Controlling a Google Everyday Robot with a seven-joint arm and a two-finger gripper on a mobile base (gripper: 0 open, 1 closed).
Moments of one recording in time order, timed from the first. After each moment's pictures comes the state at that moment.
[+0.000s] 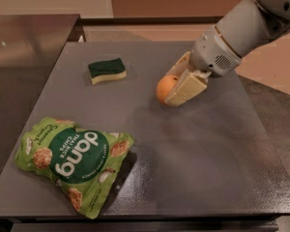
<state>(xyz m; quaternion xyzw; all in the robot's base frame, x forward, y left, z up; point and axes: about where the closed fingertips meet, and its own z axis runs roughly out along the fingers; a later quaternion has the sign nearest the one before) 0.499 -0.074 0.909 -0.63 0.70 0.22 0.24</state>
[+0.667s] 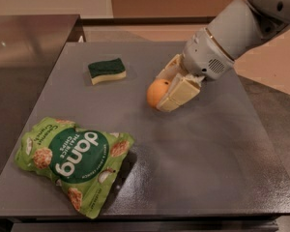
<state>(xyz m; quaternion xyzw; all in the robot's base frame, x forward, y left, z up) 0.478 -0.053 0.914 -0.66 0.67 0.23 0.24</state>
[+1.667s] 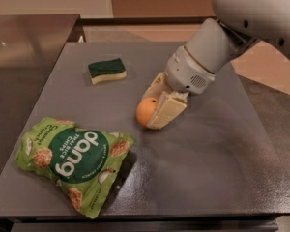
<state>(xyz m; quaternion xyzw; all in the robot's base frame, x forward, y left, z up) 0.460 -0.026 0.878 -0.71 0.63 0.24 0.19</state>
